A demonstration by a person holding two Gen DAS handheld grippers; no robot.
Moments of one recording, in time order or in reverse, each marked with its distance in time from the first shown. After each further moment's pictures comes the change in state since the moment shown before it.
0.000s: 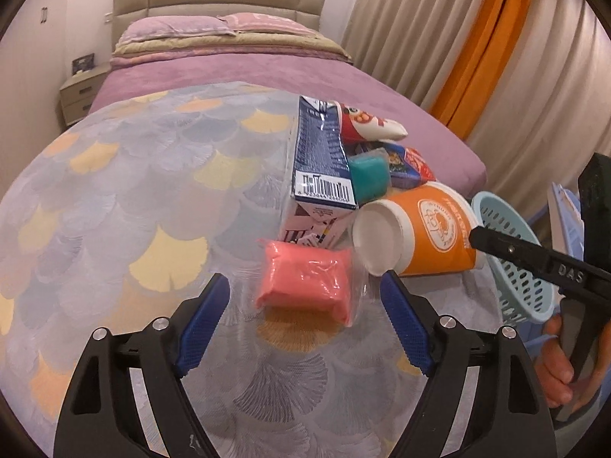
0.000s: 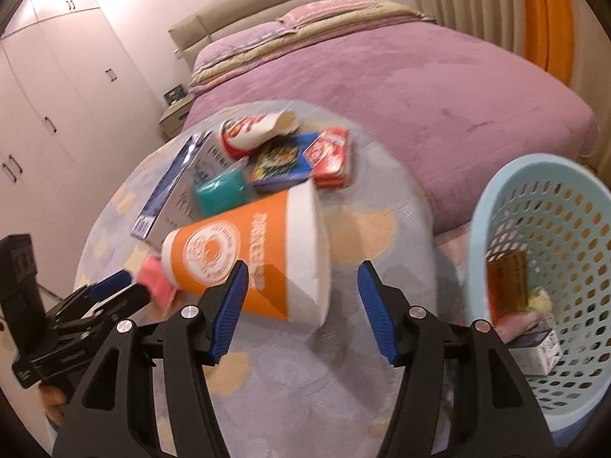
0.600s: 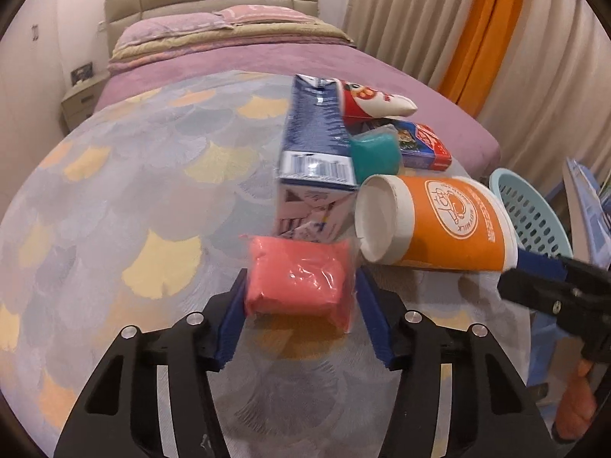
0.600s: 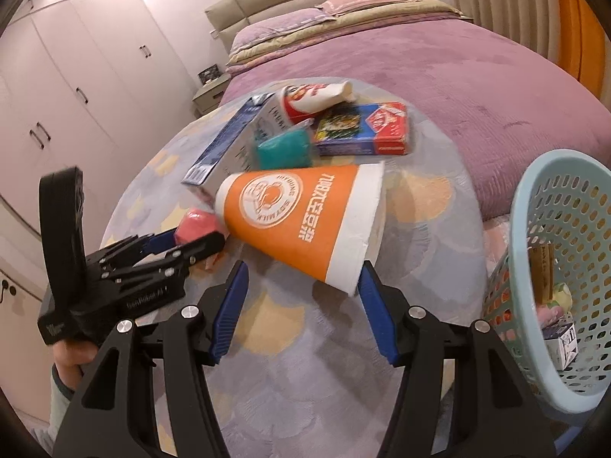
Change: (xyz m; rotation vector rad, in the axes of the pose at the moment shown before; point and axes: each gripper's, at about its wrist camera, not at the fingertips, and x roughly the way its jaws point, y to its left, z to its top) left arm 0.013 -0.005 -0.003 0.050 0.042 0.076; right arm -0.009 0.034 -0.032 -0.095 0.043 0.095
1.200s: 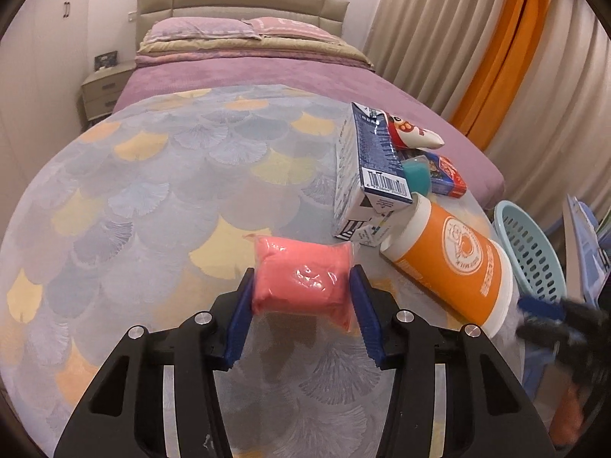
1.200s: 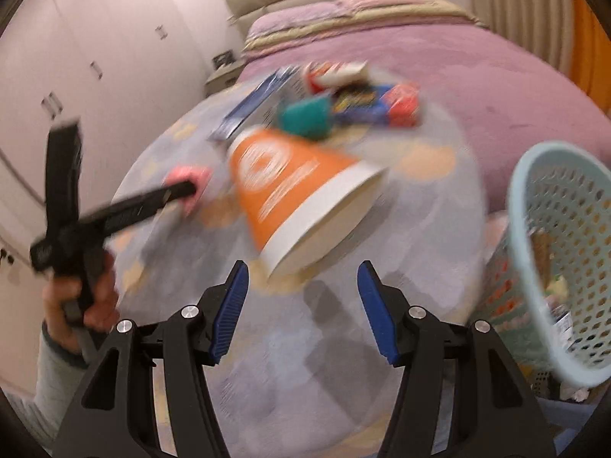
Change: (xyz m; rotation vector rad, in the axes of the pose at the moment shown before) left arm -0.025 0.038 -0.008 -0.103 -0.070 -0.016; right arm -0.020 0.004 -0.020 -0.069 -0.012 -0.033
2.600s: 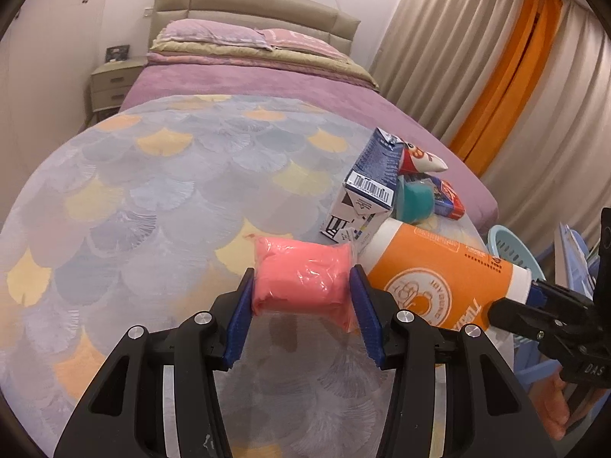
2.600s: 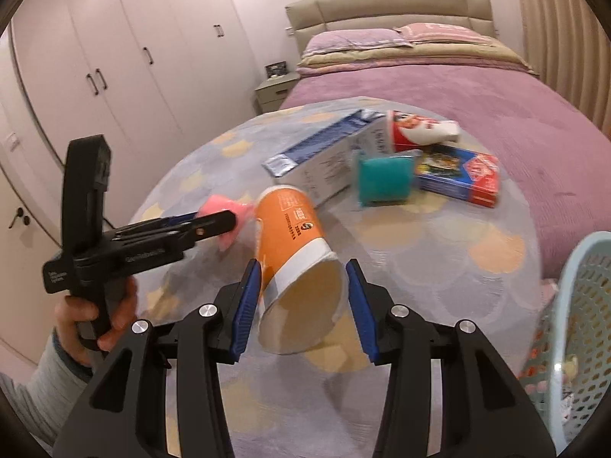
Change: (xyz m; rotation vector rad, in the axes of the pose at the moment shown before) left arm -0.014 0.025 -0.003 -0.081 -0.064 -0.027; right arm 0.023 0.050 0.028 -0.168 -0.033 0.180
